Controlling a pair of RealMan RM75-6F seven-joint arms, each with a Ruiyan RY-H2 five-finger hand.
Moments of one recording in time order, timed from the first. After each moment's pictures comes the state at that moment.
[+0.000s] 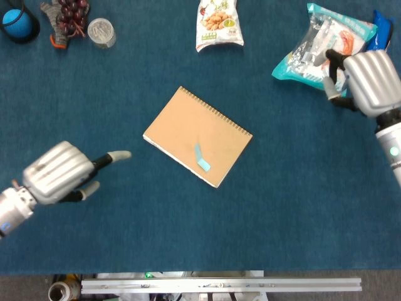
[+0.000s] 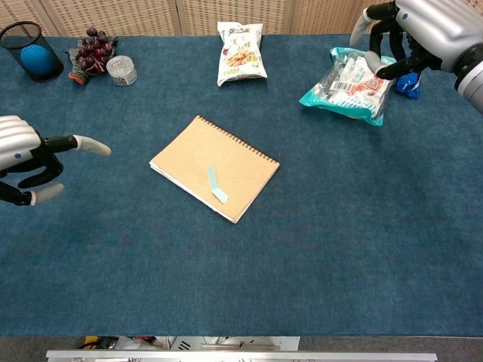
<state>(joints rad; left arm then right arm) -0.48 -1.06 0.09 -1.56 1.99 1.11 -0.29 0.62 -1.29 0.19 -1.73 -1.16 1.15 -0.29</state>
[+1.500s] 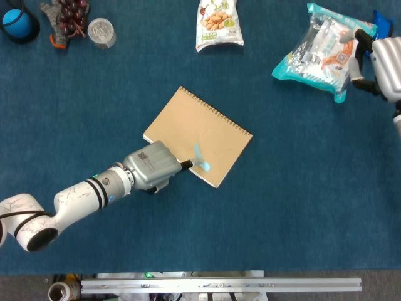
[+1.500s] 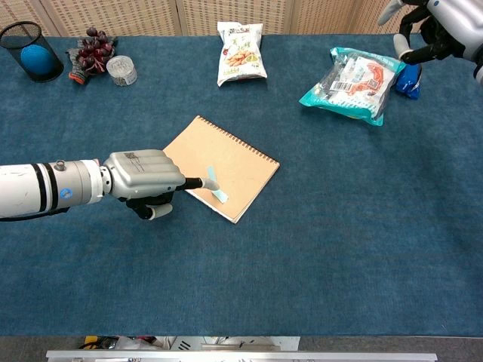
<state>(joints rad) -0.83 -1.37 0.00 -1.62 1.49 0.54 0.22 0.59 -1.33 0.24 -1.56 -1.13 1.13 -0.16</state>
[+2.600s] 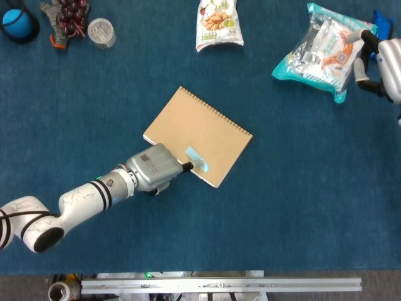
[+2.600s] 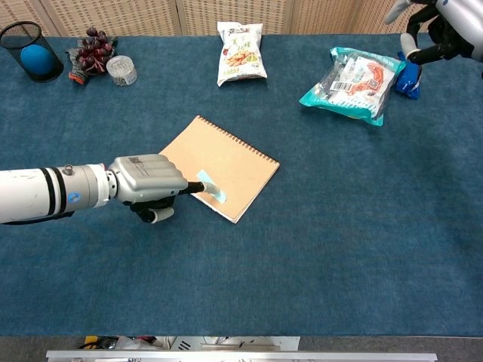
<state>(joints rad) -0.87 -1.40 0.05 -1.61 1.37 0.57 0.29 0.57 -1.32 0.25 -1.58 -1.14 1.14 -0.16</state>
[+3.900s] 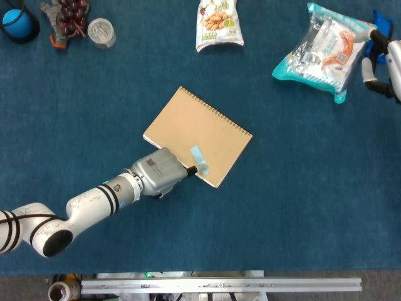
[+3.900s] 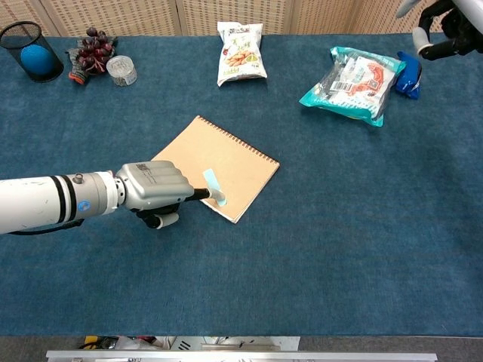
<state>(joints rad) -0.91 -1.44 0.09 -1.65 1.24 0.61 0.43 0.54 -1.28 0.25 -1.62 -1.15 1.16 -0.16</state>
